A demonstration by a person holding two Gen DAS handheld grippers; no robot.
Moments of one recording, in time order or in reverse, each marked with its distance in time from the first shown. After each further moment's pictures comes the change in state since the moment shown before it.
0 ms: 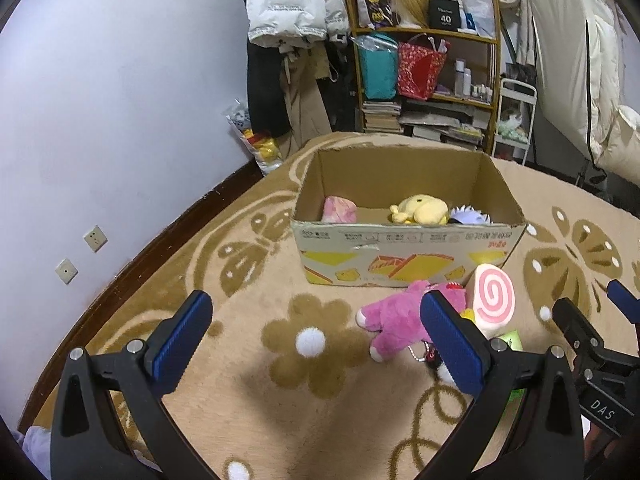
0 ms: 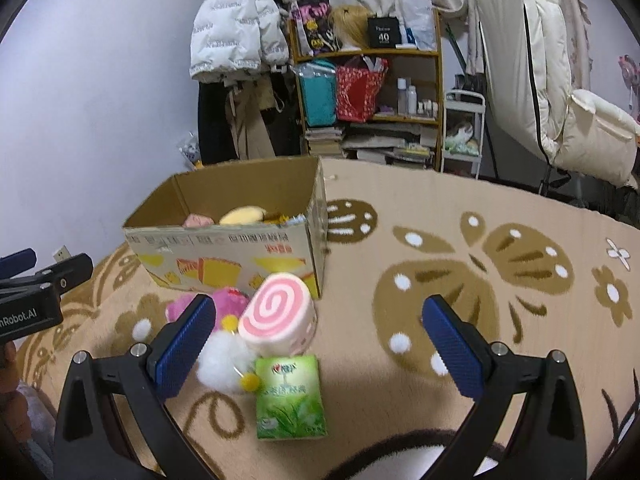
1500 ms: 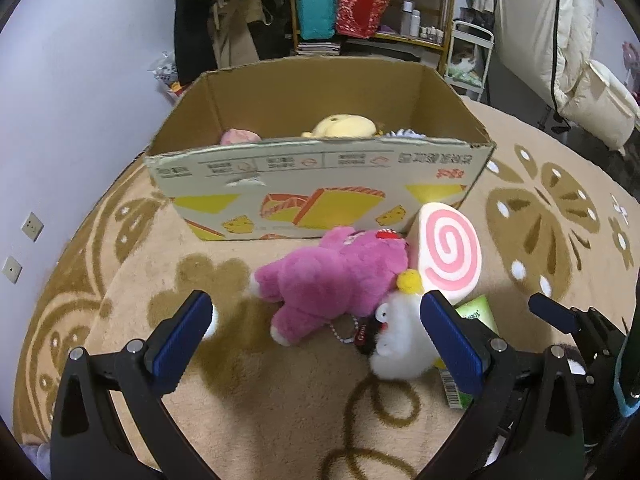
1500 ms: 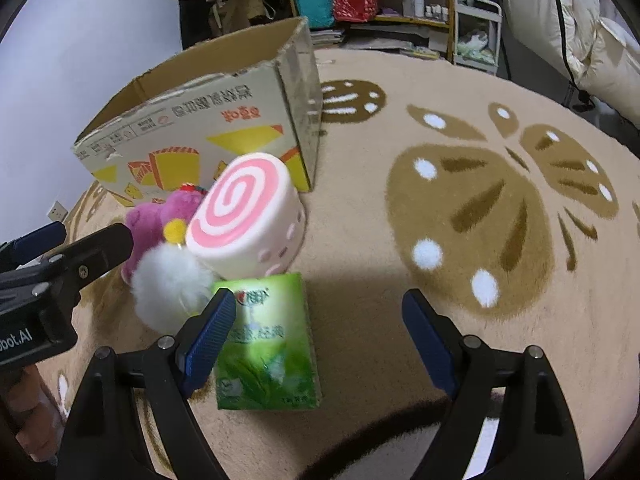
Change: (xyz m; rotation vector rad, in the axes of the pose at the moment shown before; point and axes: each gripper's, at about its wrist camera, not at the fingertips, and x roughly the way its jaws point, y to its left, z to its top) left arm 0.072 -0.063 -0.023 0.075 0.200 -0.205; right arm 0.072 -0.014 -0.039 0.042 0.346 0.027
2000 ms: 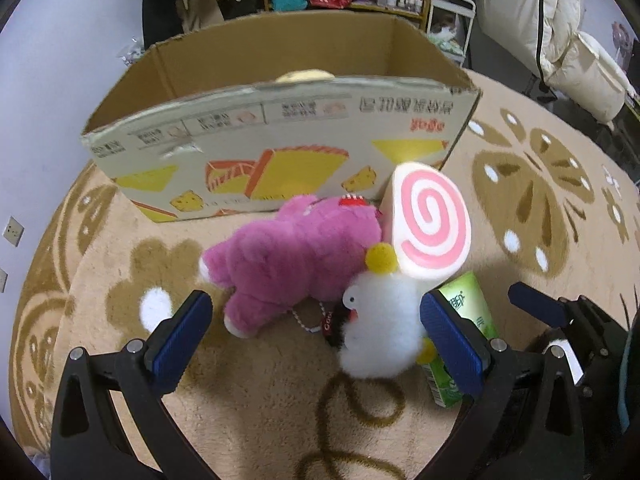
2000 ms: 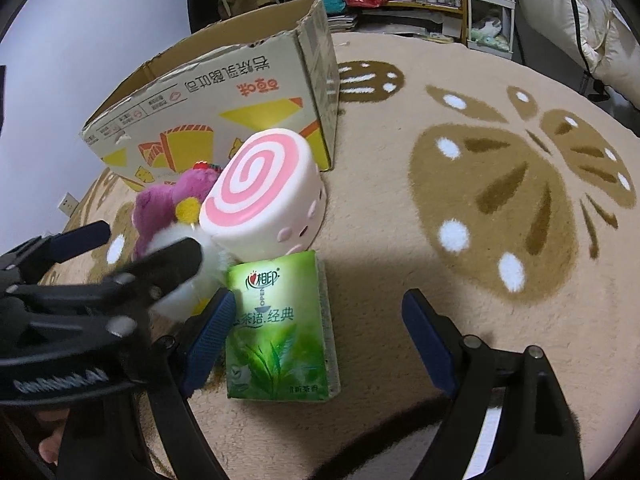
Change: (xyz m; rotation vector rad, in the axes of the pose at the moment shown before) left arm 0.029 -0.021 -0.005 0.052 0.098 -0.061; right arm 0.008 0.008 -0.005 -0.009 0.046 0.060
